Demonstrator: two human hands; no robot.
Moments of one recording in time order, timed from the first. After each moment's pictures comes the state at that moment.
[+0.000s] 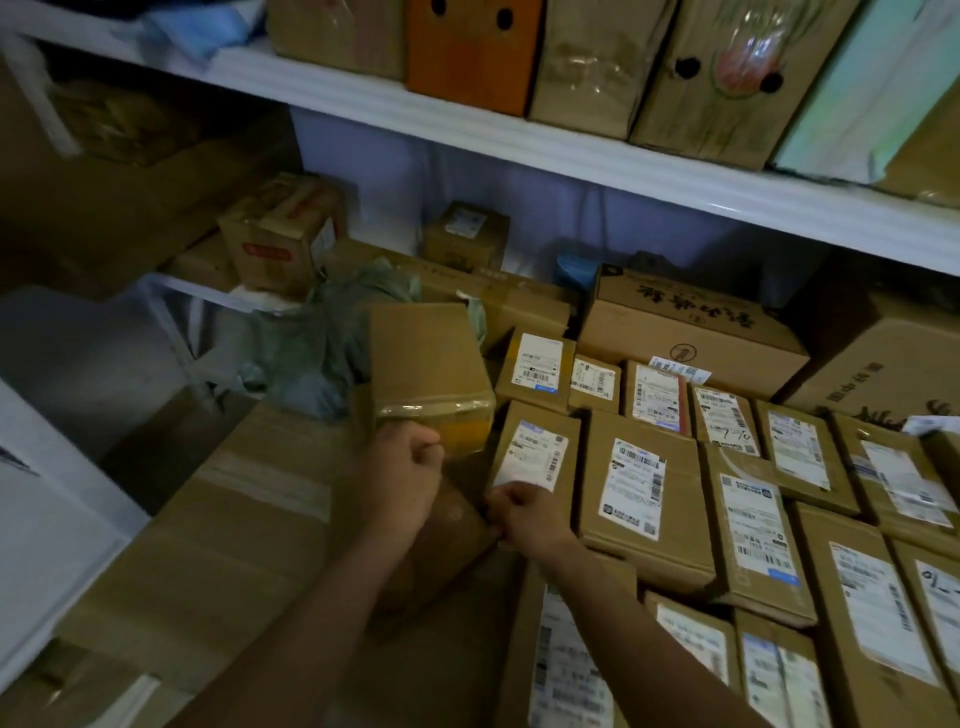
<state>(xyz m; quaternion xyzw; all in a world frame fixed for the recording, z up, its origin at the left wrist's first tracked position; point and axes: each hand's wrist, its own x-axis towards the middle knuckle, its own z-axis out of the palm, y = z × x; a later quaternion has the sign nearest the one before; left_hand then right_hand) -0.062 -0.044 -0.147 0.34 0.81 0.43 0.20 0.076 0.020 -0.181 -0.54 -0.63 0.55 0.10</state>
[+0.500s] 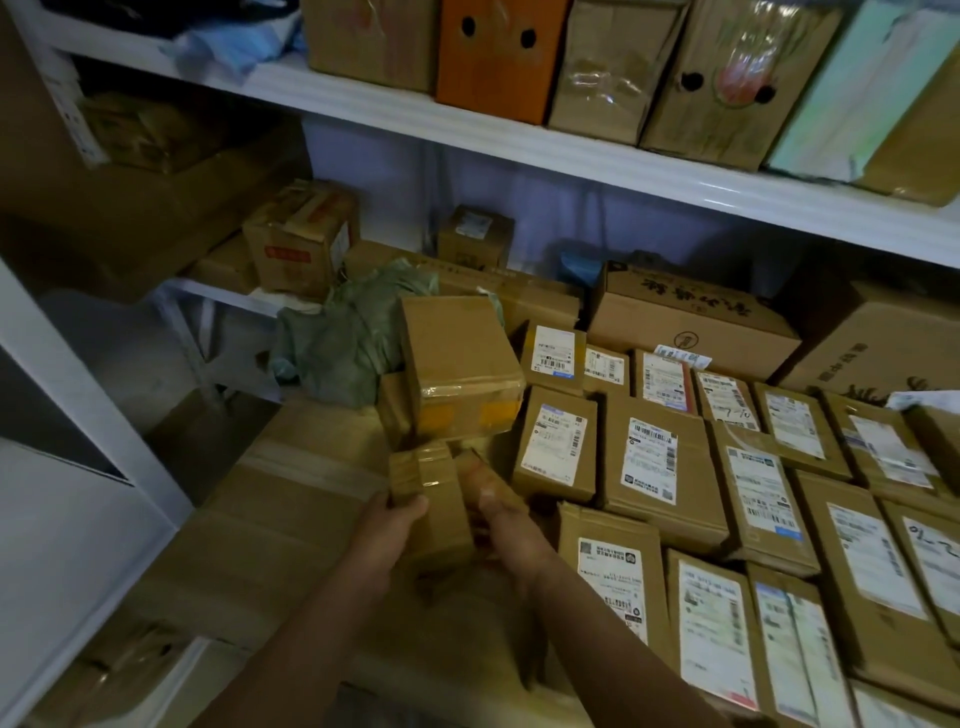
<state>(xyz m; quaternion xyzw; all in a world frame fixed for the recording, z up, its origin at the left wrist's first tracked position) -0.094 -0.128 -0.193 0.12 0.69 0.49 0.51 0.043 -0.070 -0.181 -0.53 -0.52 0.66 0.12</state>
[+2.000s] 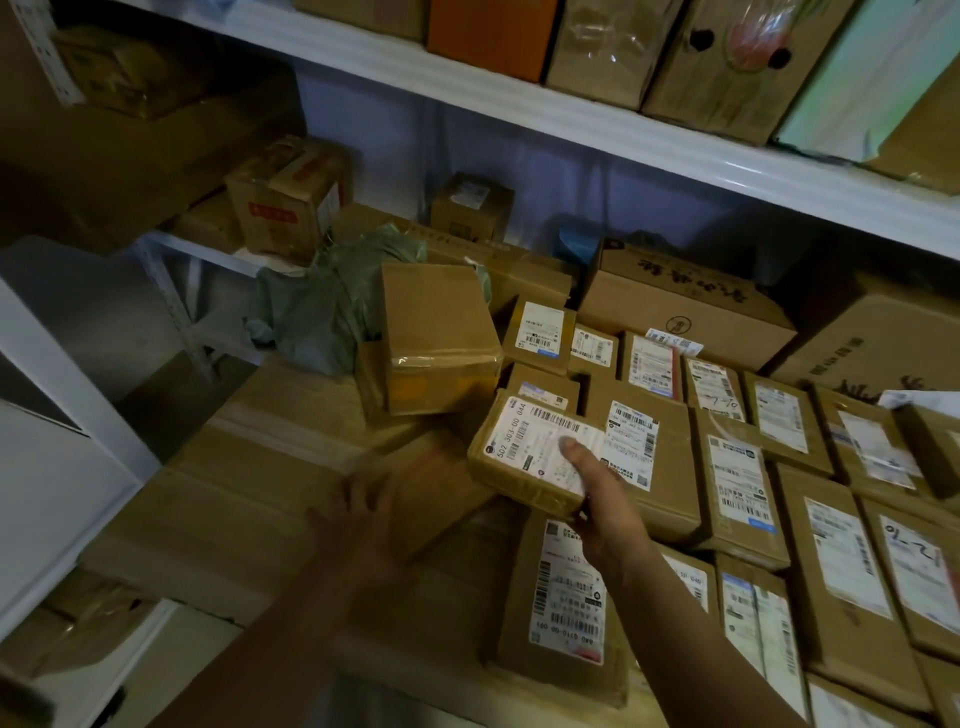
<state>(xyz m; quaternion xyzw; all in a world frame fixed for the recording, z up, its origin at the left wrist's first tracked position) -0.081 -0.126 -0.261 0.49 0.83 -0.03 0.26 0.135 -0.013 -0.166 -0.52 -0.37 0.69 0.32</state>
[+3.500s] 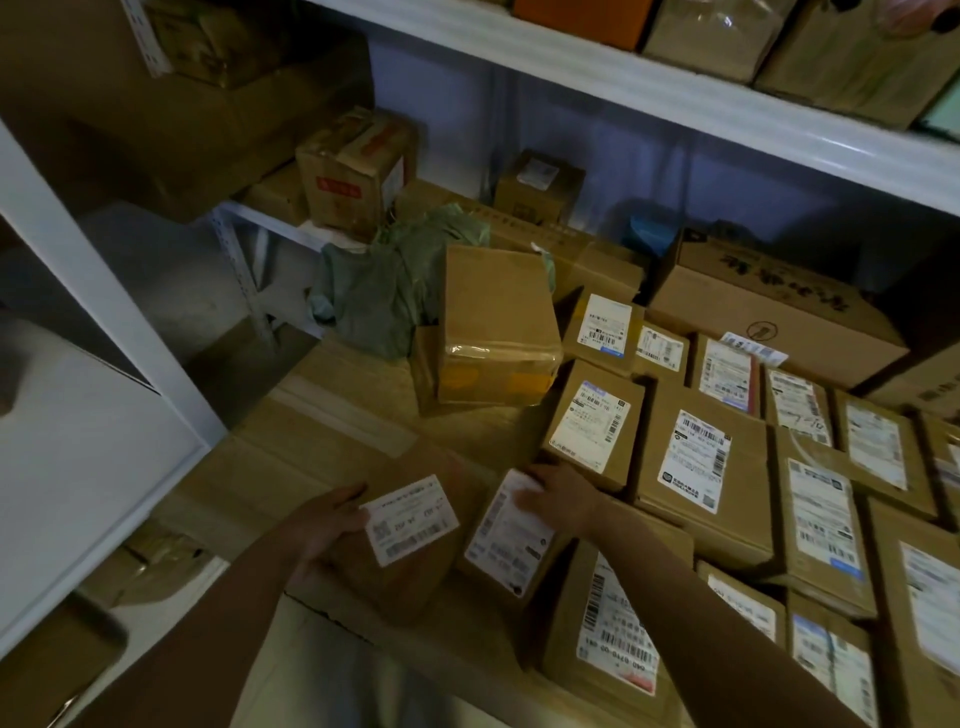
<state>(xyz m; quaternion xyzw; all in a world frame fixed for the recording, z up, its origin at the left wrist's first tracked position) -0.151 -0.176 -0.249 0.09 0.73 0.40 0.55 0.063 0.008 -0.196 -0.44 -0.79 0.41 -0.13</state>
